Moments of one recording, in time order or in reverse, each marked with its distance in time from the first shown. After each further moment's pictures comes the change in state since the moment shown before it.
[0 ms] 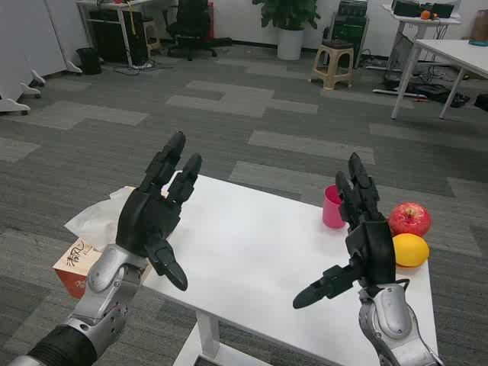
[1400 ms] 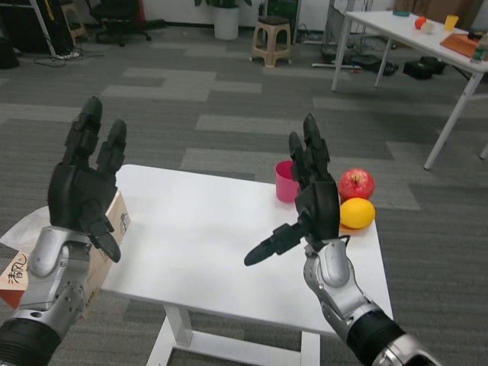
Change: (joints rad) left arm -0.089 -0.007 0.115 0.041 -0.016 0.070 0.018; right arm -0.066 0.118 -0.053 0.111 -0.024 -0.105 -0.053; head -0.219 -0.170
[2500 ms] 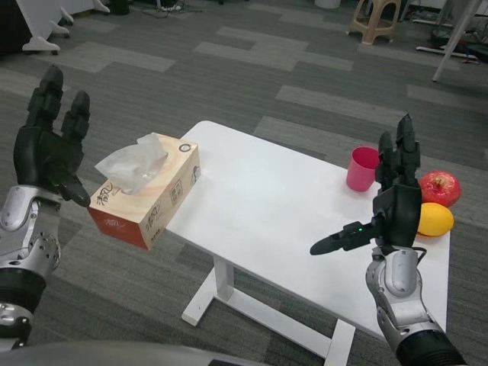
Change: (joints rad) left arm 0.252 0.117 0.499 -0.039 -0.035 0.140 -0.067; right arm 0.001 -0.015 0.003 0.090 0.006 -0.002 0.000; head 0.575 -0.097
